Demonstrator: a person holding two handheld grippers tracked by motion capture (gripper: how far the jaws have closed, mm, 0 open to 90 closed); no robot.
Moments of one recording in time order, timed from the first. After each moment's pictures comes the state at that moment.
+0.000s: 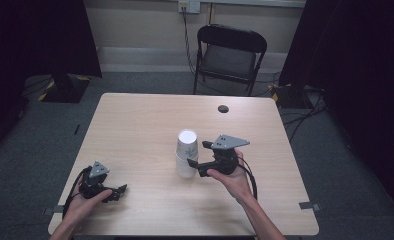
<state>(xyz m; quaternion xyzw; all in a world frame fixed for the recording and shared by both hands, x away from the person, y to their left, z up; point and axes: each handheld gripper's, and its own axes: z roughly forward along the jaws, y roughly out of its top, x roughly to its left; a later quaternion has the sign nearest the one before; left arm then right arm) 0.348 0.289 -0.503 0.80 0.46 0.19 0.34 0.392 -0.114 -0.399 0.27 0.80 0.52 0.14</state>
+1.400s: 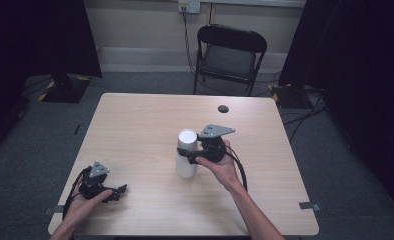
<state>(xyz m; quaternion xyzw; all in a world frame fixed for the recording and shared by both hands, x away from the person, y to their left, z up) 0.347 0.289 -0.503 0.80 0.46 0.19 0.34 0.425 -0.085 -0.398 0.25 0.80 0.53 0.14</state>
